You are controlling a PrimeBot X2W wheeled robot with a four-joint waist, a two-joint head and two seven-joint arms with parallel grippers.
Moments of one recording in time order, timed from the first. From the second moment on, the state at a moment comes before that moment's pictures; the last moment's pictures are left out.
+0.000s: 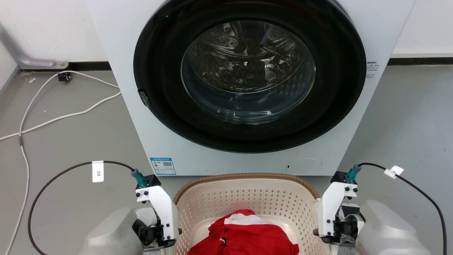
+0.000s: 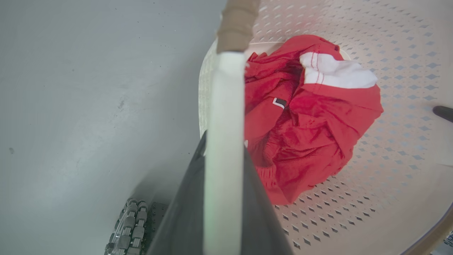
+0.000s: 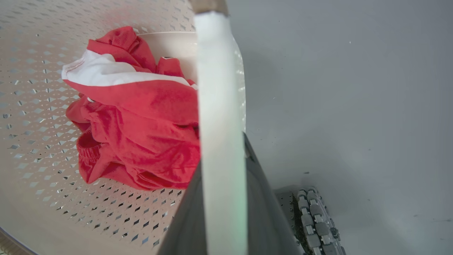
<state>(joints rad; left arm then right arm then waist) -0.69 0.23 -1.02 1.14 -1.35 -0.13 0.53 -0.68 -0.09 0.54 1.29 0.81 0.12 0.61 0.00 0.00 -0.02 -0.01</state>
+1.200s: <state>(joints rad) -0.69 0.23 -1.05 1.13 -1.36 -0.13 0.50 -0.68 -0.08 0.45 1.29 0.72 0.13 0.60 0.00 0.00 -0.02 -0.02</state>
